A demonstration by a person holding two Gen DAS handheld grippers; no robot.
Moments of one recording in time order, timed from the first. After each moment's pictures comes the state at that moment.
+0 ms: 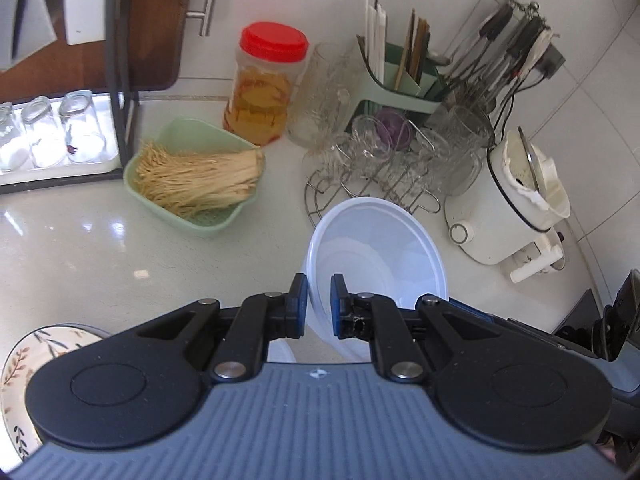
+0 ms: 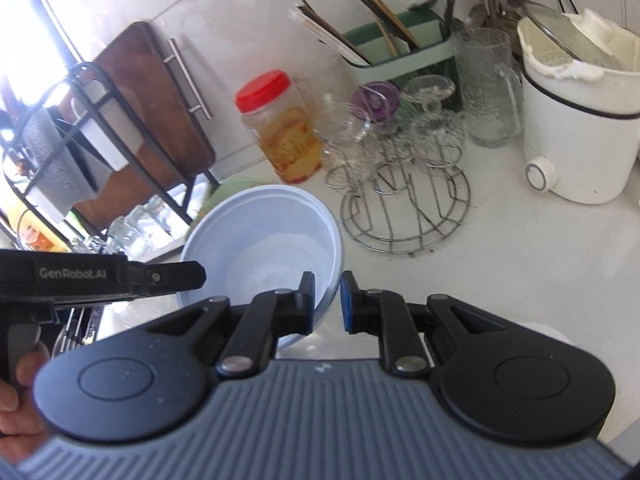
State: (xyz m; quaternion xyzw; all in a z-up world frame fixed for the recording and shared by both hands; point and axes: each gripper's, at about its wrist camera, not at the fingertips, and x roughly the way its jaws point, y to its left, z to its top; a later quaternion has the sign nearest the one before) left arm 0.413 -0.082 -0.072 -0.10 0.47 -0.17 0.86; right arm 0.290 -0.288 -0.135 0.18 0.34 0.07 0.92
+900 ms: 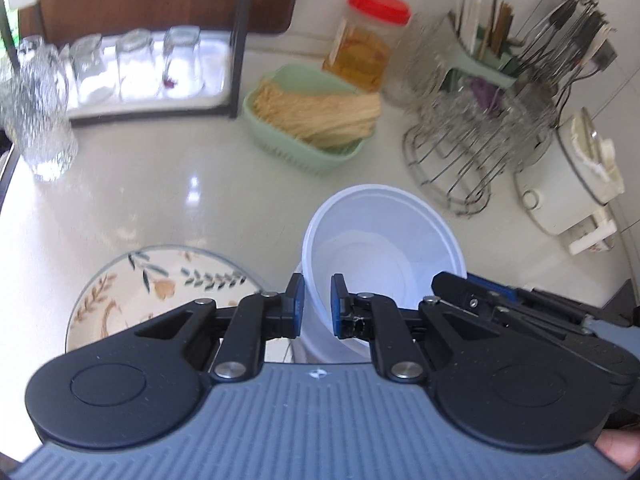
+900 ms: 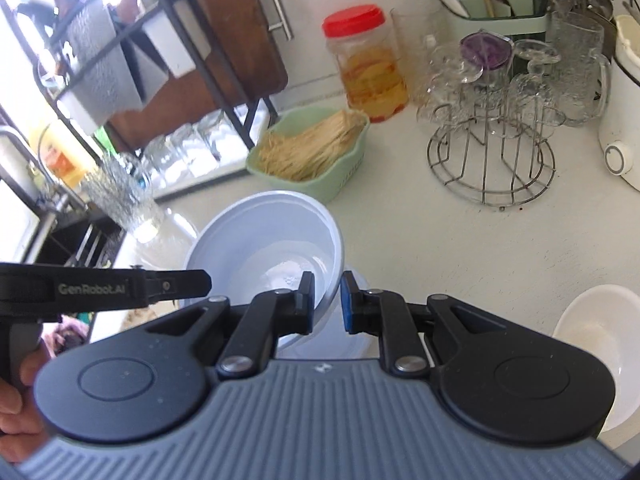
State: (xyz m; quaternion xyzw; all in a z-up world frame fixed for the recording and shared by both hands) left arm 0.374 -0.002 -0.118 -0.09 0.51 -0.10 0.85; right arm 0.286 -0.195 -0.162 0.11 0.40 0.12 0.90
